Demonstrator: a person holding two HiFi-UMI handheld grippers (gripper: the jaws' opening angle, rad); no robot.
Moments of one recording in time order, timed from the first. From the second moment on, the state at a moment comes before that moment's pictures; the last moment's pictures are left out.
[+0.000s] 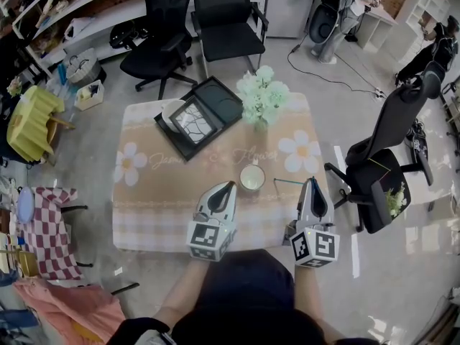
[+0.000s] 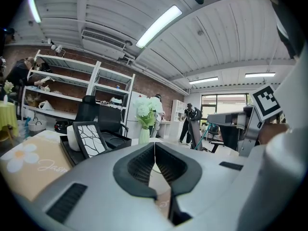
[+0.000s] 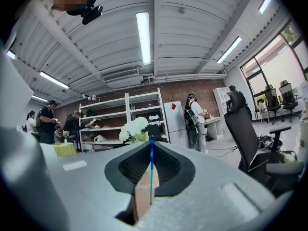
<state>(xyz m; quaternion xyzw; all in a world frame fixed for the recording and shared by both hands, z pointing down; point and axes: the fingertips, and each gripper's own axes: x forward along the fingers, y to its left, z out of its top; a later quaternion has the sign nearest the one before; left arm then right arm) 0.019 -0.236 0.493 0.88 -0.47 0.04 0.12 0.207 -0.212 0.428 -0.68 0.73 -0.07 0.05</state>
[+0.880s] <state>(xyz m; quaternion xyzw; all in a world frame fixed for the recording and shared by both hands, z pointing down) 0.019 -0.237 0.493 0.88 -0.46 0.04 0.12 0.201 -0.212 0.431 -0.68 0.73 -0.07 0.03</state>
